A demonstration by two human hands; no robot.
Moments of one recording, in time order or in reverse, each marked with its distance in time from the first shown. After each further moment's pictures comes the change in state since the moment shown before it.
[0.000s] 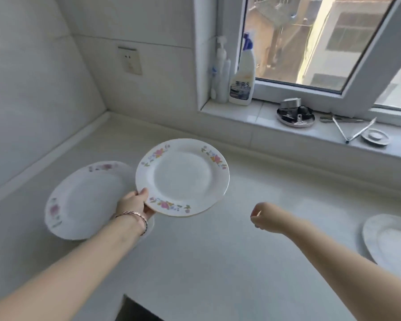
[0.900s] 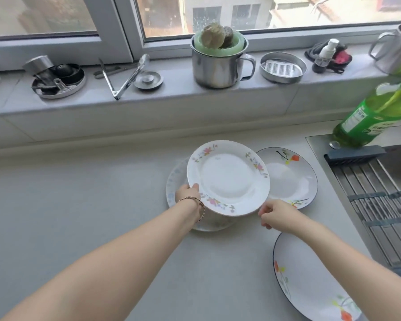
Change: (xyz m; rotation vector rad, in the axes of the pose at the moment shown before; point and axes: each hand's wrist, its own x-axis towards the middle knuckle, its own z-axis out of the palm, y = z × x) left_hand -0.241 -0.375 0.421 0.647 -0.390 -0.306; right_hand -0.132 0.476 -0.080 0.546 0.082 0.555
